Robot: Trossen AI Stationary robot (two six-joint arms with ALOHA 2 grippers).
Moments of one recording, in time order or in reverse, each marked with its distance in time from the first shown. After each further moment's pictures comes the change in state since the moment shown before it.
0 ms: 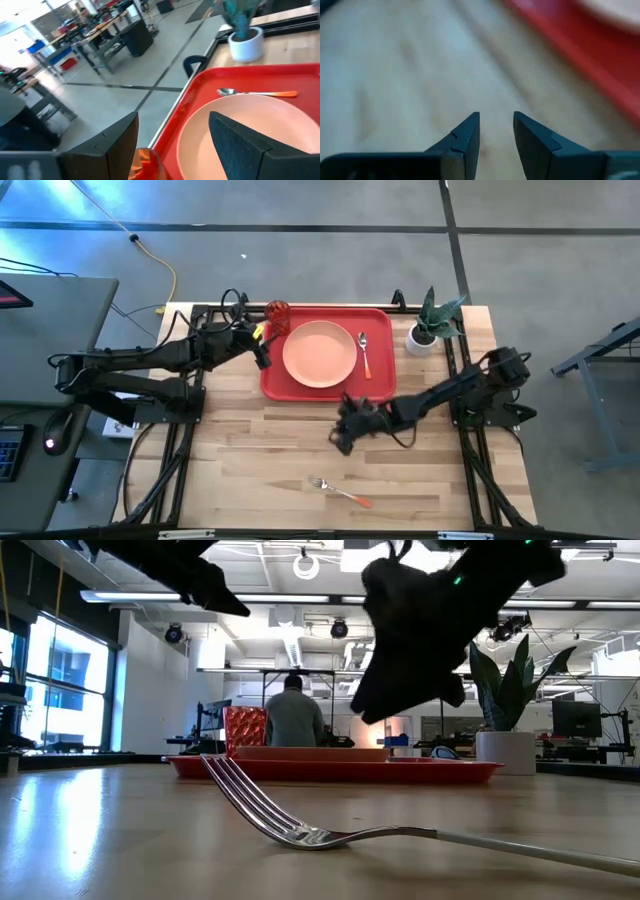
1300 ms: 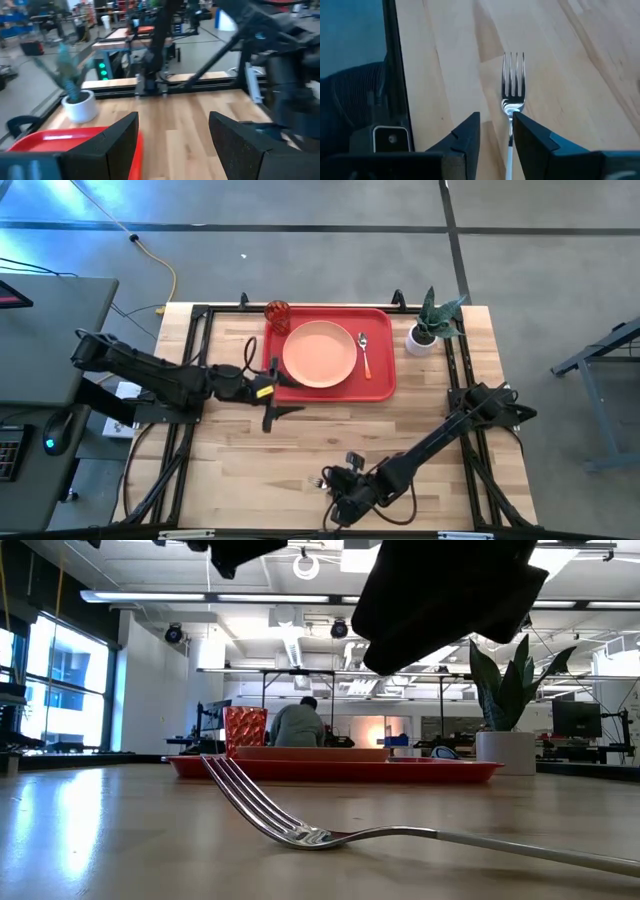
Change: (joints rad) left arm -0.425 0.209 0.001 0.342 0.293 -0.299; right arm 0.354 0.334 0.546 -0.354 0.074 0.074
